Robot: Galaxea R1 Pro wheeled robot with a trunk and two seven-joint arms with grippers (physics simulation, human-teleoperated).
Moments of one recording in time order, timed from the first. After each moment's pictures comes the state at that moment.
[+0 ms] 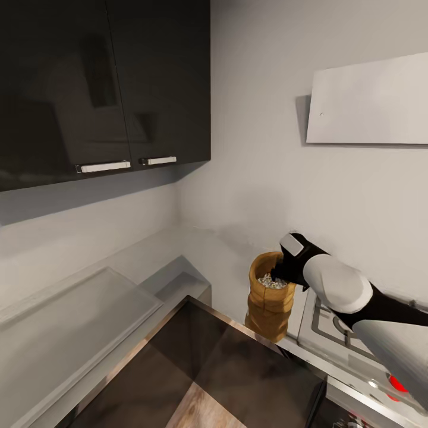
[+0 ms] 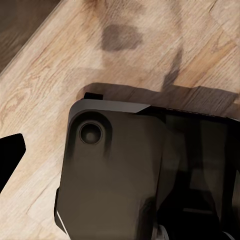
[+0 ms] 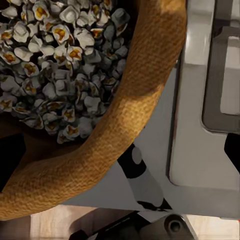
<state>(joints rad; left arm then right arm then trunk) -0.03 -0.05 0.15 -0.20 0.01 -0.11 0.00 -1.34 0.05 -0.76 -0.11 0.08 0.85 -0.73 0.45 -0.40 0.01</state>
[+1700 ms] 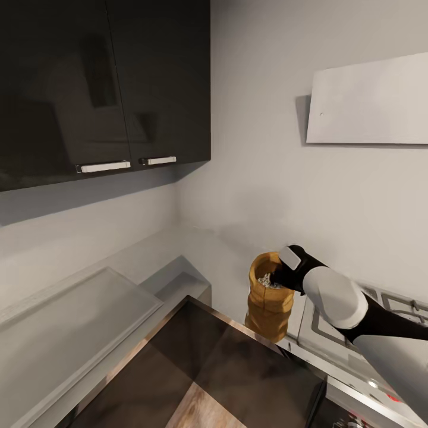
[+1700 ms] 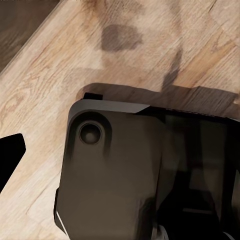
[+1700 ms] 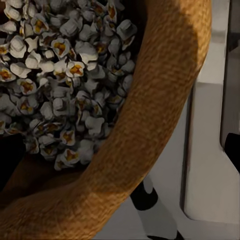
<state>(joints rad) -0.03 -0.05 0.15 -0.20 0.01 -0.11 -0.01 -1.27 0.04 -0.66 -0.11 0.08 0.71 -0.60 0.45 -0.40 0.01</state>
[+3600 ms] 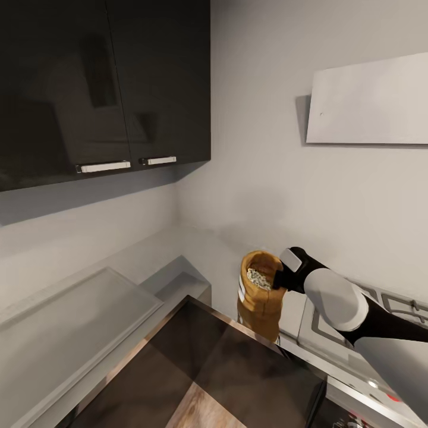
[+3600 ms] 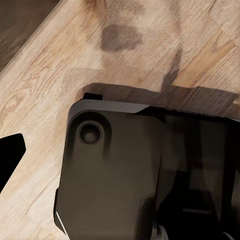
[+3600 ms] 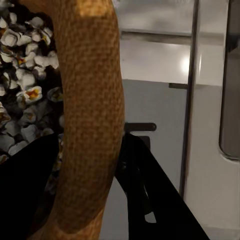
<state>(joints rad) -0.03 -0.05 0.15 -0.20 0.01 -0.11 -0.01 -1.26 0.04 -0.65 -0.11 0.08 0.70 -0.58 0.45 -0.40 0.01</state>
